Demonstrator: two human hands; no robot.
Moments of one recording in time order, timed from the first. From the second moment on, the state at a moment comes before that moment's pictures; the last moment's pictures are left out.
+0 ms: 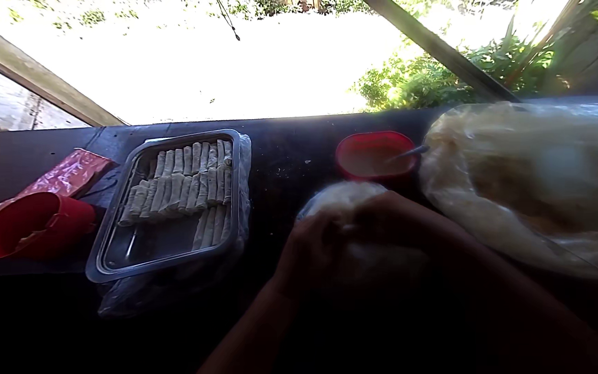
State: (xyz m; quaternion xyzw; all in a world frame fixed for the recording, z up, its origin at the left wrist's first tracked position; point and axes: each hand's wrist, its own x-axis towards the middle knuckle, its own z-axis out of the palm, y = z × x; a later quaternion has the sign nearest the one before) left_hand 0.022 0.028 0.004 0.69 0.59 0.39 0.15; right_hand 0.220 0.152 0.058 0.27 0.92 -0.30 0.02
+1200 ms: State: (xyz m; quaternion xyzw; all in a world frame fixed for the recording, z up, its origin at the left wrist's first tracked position) left_hand 0.020 0.038 -0.016 0.76 0.54 0.36 0.04; right_hand 0.246 0.140 0.022 0.26 0.92 -0.25 -0.16
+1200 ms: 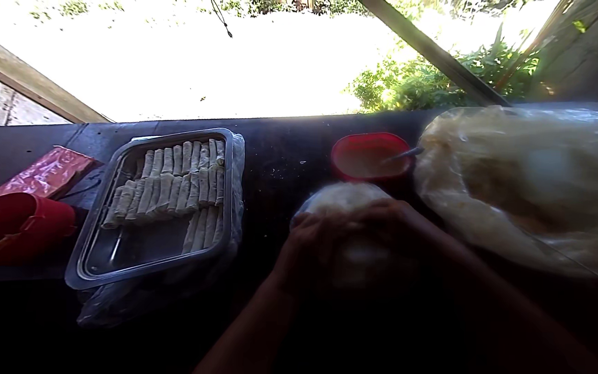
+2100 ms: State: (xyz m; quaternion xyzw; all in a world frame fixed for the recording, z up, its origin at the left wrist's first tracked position) left_hand 0.022 0.040 -0.018 0.75 0.55 0.36 0.03; right_hand 0.232 0.182 0.130 0.42 0.91 -0.05 -0.04
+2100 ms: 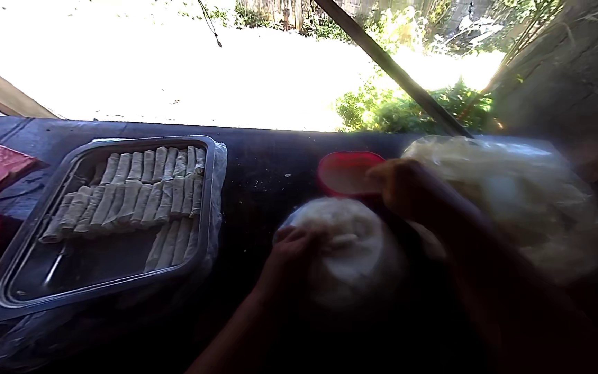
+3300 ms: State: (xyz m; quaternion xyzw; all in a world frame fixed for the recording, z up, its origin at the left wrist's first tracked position) left_hand 0.029 0.031 -0.026 0.67 0.58 0.46 0.04; right_hand 0.209 0.176 0.099 0.39 0.75 -0.52 -0.08
